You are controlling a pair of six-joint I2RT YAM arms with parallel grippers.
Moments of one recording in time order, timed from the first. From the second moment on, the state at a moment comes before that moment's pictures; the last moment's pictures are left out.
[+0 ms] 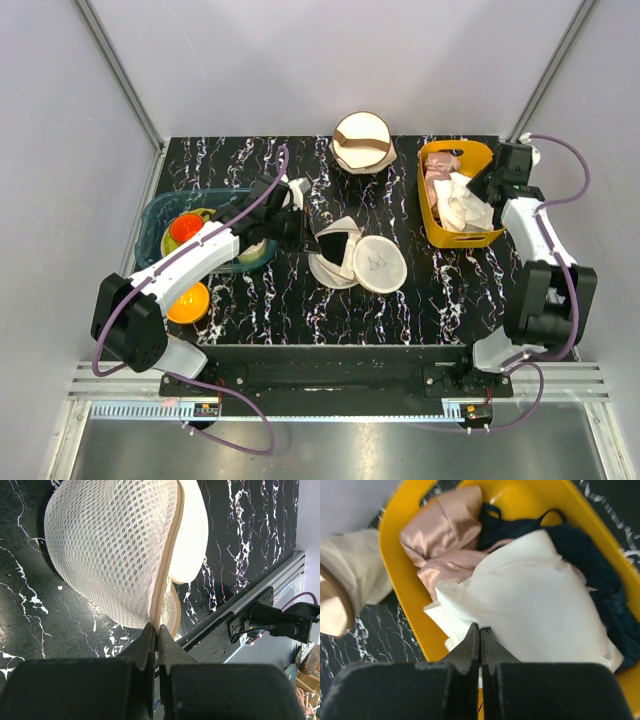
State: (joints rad) left arm -0.57 1.45 1.15 -0.53 0.40 -0.55; right arm -0.14 1.52 1.22 -0.28 0.04 0.58
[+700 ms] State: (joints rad) left arm -0.58 1.45 1.15 -0.54 0.40 -0.55; right arm -0.11 1.27 1.27 -0.39 -0.13 0.59
